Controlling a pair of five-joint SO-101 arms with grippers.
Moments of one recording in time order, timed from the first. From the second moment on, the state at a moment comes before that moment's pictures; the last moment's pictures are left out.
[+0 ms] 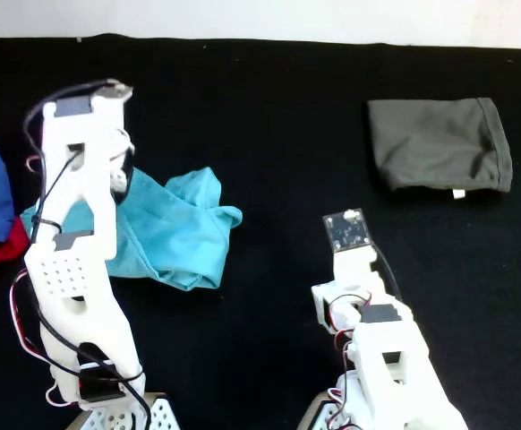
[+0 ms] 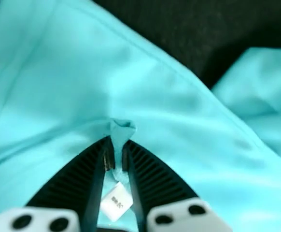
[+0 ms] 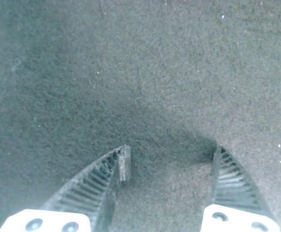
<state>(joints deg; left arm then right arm) -16.3 40.5 -35.2 88.4 -26.7 -10.7 -46.5 85.0 29.8 9.4</state>
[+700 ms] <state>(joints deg) -31.9 14.8 -39.7 101.1 -26.7 -14.8 -46.4 83.3 32.6 9.4</state>
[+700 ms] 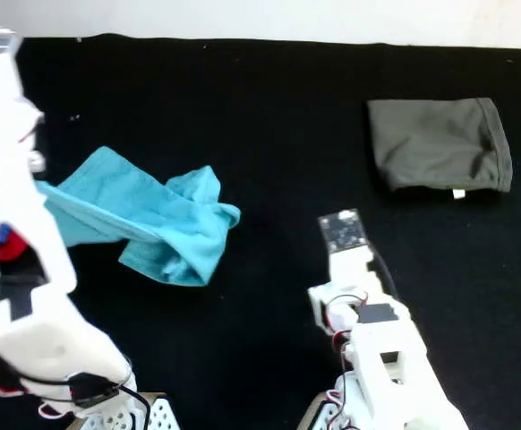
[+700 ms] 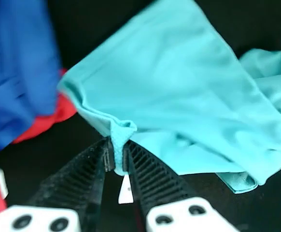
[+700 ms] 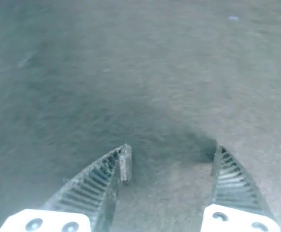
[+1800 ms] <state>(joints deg) -53.6 13.1 -39.2 96.5 -26.7 -59.9 24.1 -7.4 63.5 5.9</state>
